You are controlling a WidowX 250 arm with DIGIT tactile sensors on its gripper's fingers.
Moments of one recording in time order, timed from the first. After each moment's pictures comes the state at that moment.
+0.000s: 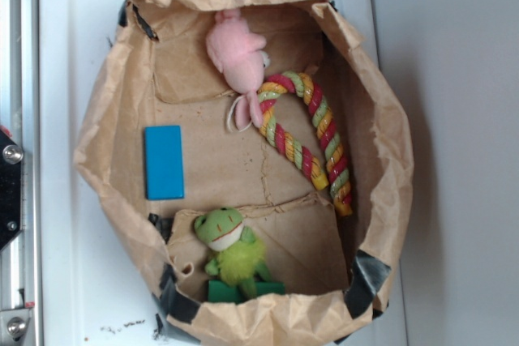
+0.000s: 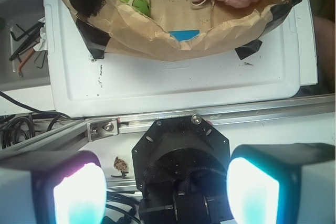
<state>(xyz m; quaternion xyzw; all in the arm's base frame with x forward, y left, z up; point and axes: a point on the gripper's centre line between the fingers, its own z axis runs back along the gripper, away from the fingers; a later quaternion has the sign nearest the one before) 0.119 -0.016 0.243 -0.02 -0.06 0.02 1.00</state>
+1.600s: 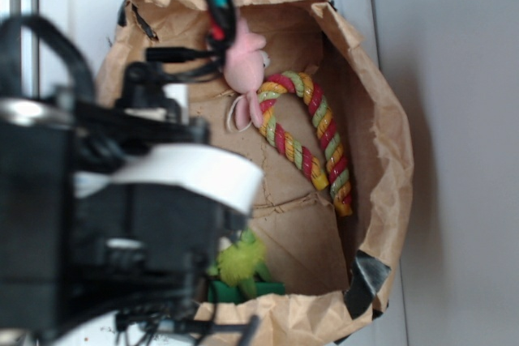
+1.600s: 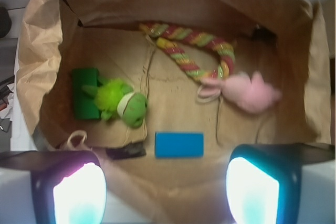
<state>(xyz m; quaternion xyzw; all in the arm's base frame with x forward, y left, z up) 0.247 -0.024 0.193 0.04 -0.14 -0.05 0.99</state>
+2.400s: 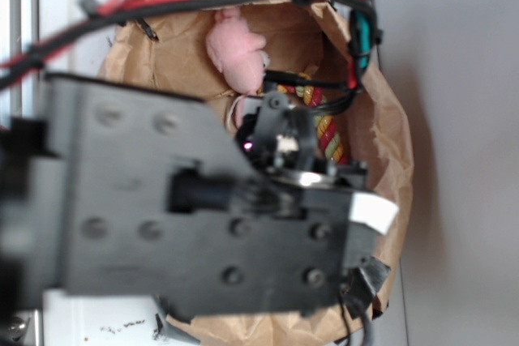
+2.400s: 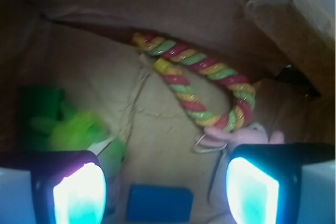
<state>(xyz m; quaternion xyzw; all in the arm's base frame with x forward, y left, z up) 0.296 -0.017 0.131 0.09 -0.10 -0.10 0.99</state>
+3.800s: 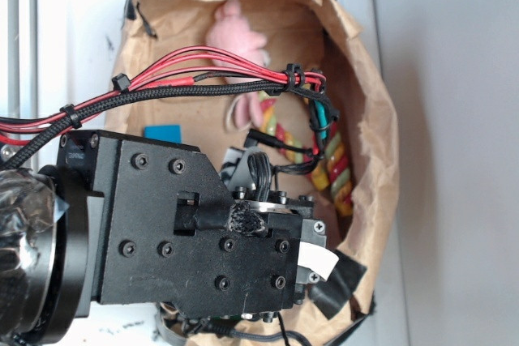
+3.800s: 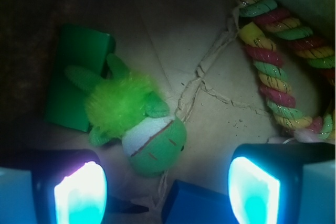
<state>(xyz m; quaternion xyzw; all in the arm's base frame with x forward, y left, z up) 0.271 -0.051 0.089 0.01 -0.05 -0.21 0.98</state>
